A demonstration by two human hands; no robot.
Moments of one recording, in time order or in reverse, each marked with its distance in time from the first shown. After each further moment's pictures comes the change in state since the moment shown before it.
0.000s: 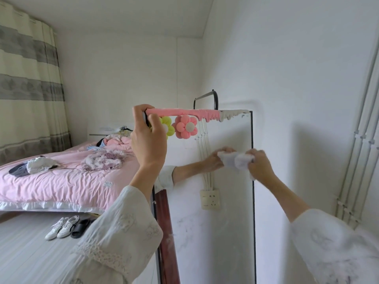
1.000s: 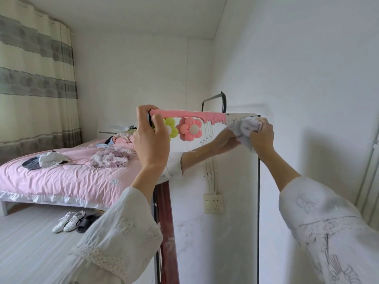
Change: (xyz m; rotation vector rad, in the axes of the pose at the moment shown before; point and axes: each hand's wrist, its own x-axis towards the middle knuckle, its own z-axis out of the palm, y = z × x) left_hand 0.002 -0.007 0.003 0.022 0.040 0.031; right_hand 0.075 -0.047 -0.001 0.242 0.205 0.062
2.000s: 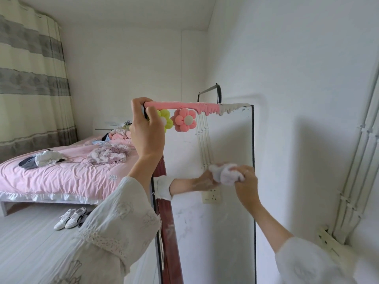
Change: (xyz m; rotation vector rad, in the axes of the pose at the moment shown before) left_hand 0.001 0.001 -0.002 -0.015 -0.020 -0.043; right_hand -0.148 0.067 0.013 0.097 -0.129 -0.022
